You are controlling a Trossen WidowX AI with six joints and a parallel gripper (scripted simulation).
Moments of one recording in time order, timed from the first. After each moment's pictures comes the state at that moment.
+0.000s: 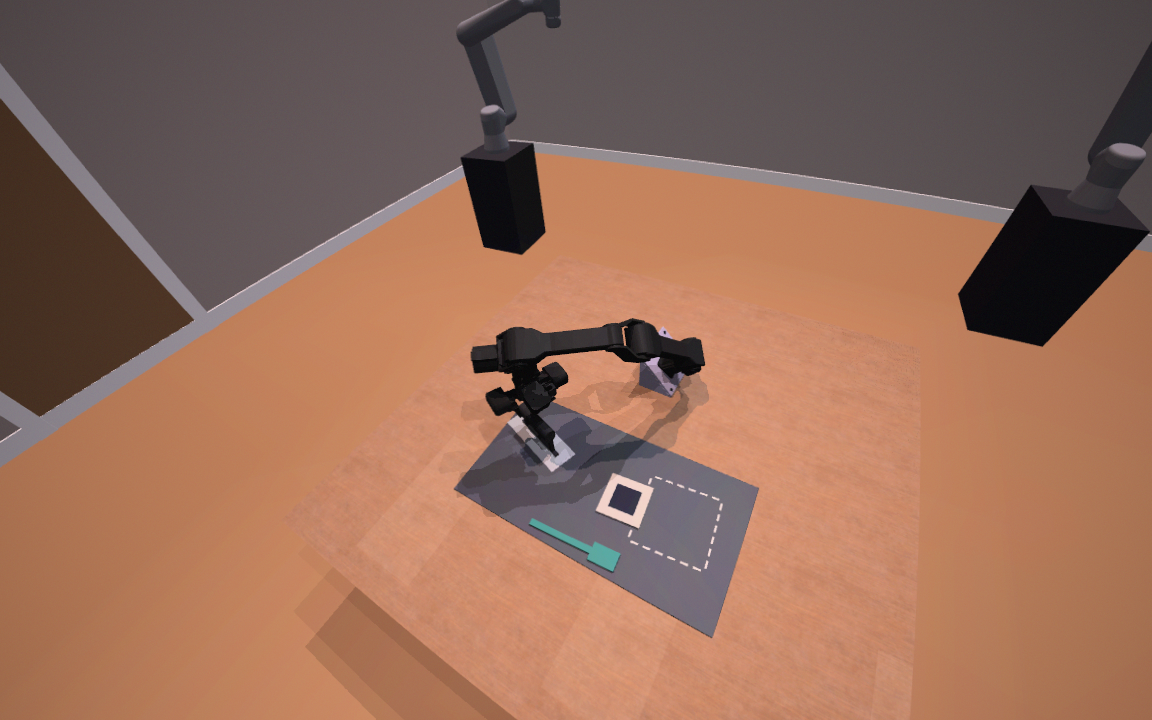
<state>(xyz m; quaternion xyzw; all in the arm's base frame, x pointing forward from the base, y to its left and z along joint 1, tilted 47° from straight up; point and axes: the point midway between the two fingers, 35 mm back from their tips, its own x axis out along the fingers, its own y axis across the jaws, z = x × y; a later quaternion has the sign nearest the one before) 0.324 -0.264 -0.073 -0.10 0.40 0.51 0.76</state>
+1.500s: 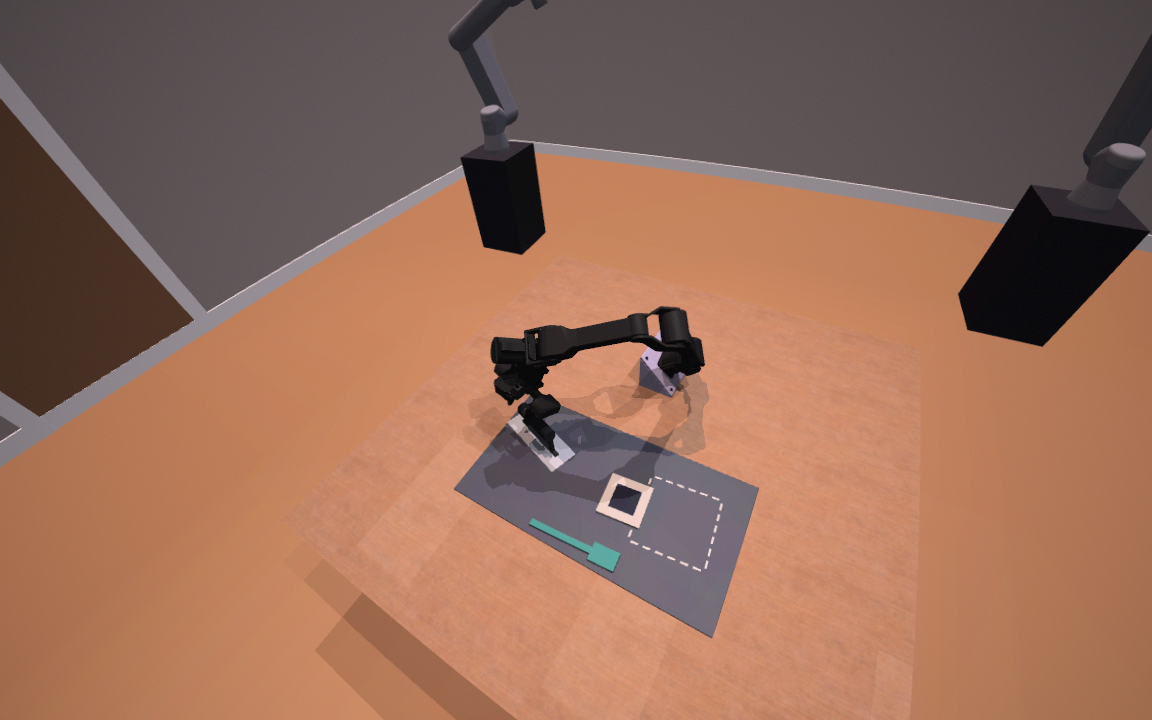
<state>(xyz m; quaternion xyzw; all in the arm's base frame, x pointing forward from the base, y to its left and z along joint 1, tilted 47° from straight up) 0.328 -0.272 -0.106 0.38 0.51 0.02 0.77</state>
